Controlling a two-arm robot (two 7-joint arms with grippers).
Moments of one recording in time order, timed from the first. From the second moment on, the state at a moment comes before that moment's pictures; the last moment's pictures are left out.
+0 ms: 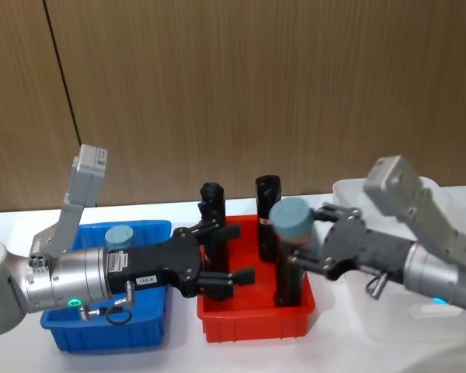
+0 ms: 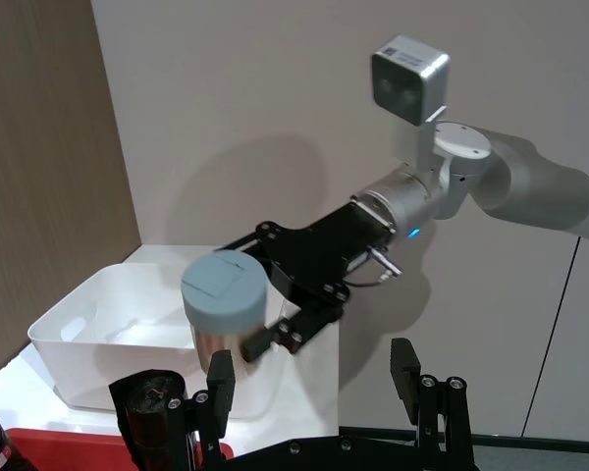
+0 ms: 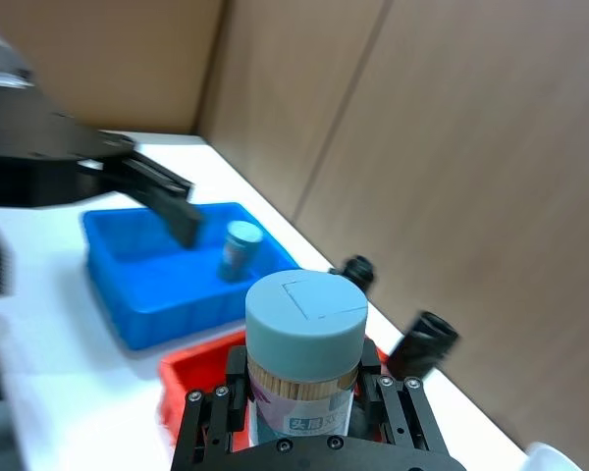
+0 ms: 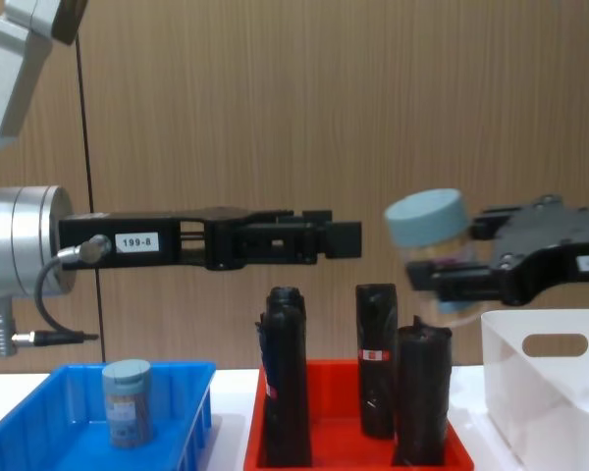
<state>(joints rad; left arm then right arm) -0.52 0.40 0.34 -1.28 -0.51 0.15 -1.22 0.29 0.45 -0.33 -1.68 0.09 0.19 0.61</state>
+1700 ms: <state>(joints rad) -0.52 0.40 0.34 -1.28 -0.51 0.15 -1.22 0.51 0.41 -0.26 -1.08 0.14 0.17 0.46</state>
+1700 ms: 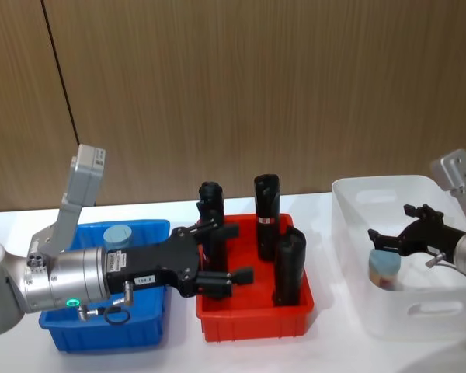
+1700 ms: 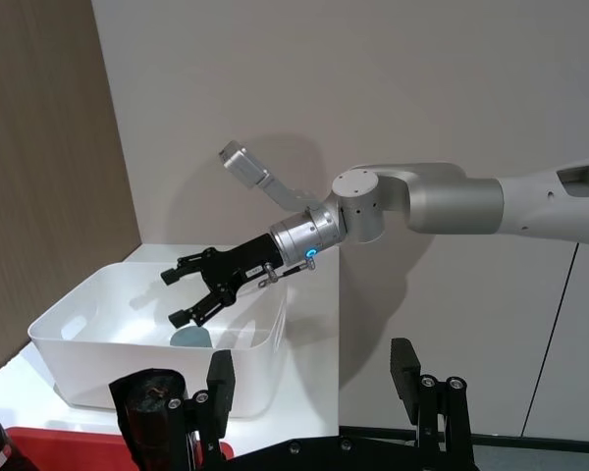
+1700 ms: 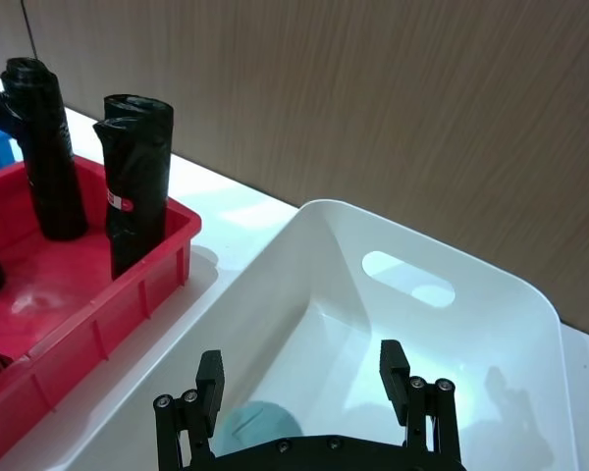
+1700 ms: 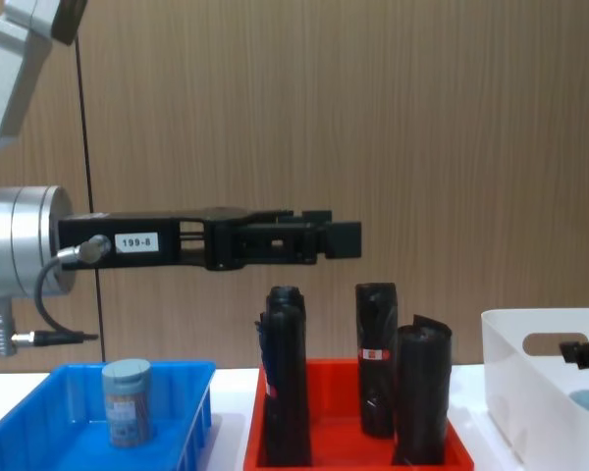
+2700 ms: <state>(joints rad) -0.45 0.39 0.37 -1.37 -0.44 0.12 -0.92 0.28 0.38 -0.25 -1.38 0.21 0.11 0.29</state>
